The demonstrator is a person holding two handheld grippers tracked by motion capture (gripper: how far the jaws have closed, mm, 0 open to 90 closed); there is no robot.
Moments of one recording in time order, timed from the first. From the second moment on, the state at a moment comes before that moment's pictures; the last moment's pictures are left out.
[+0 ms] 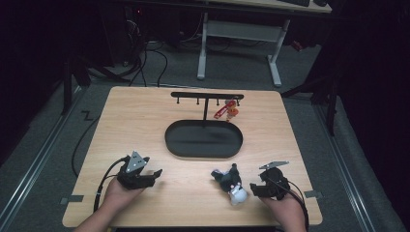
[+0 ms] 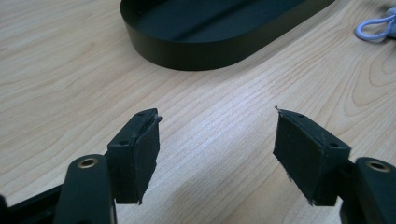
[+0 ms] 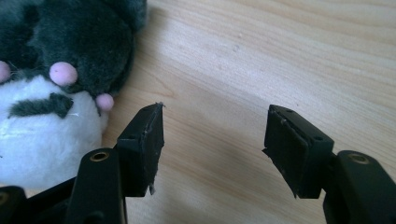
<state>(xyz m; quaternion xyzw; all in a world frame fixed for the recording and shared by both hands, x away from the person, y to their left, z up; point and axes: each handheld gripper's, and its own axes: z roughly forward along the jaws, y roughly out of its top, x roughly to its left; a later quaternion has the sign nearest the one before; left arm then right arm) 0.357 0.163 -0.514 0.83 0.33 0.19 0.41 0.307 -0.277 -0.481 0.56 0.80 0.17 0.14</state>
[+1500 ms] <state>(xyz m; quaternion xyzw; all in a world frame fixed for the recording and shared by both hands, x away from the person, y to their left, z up) 0.349 0.184 -0.512 0.83 0.32 0.20 0.41 0.327 -0.201 -0.443 0.52 0.85 0.08 0.02</state>
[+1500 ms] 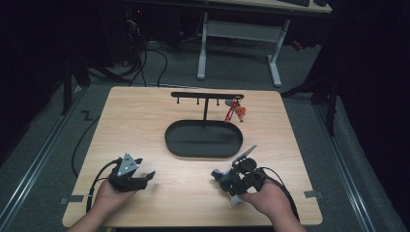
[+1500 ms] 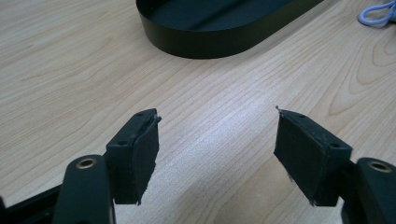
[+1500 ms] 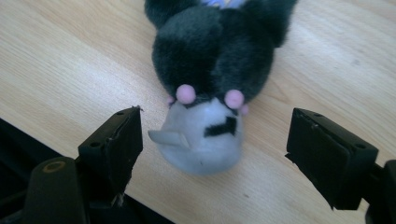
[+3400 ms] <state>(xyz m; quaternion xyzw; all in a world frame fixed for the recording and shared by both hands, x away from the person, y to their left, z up) 0.347 0.190 -0.515 0.83 0.33 0.19 0.41 0.357 -0.194 -0.416 0.49 0.87 0.07 0.01</state>
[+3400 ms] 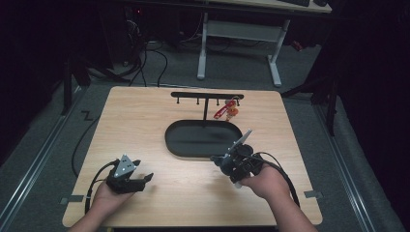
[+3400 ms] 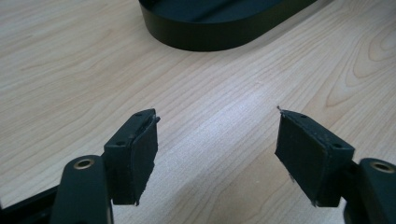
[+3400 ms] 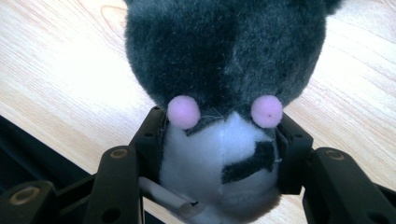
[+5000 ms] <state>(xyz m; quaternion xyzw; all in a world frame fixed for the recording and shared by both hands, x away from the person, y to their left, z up) 0.344 0.178 -0.514 0.84 0.31 0.19 0.39 0.439 -0.182 -0.329 0.52 0.84 0.11 0.06</state>
